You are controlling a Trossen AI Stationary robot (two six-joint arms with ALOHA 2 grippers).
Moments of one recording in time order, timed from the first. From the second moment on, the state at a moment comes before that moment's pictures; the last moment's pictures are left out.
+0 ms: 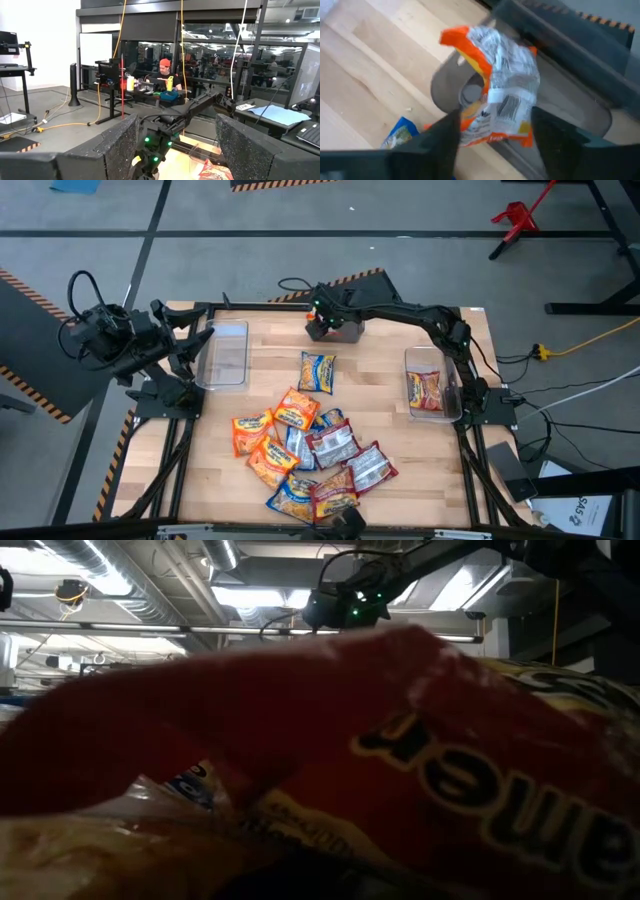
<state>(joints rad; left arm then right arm) -0.79 0.60 0.95 0.21 -1.30 0.43 -0.44 2.14 1.86 -0.79 0.15 0.43</state>
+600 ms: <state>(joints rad) -0.74 0.60 0.95 0.22 -1.29 0.36 -0.53 2.09 2.01 -0.84 -0.03 0.49</state>
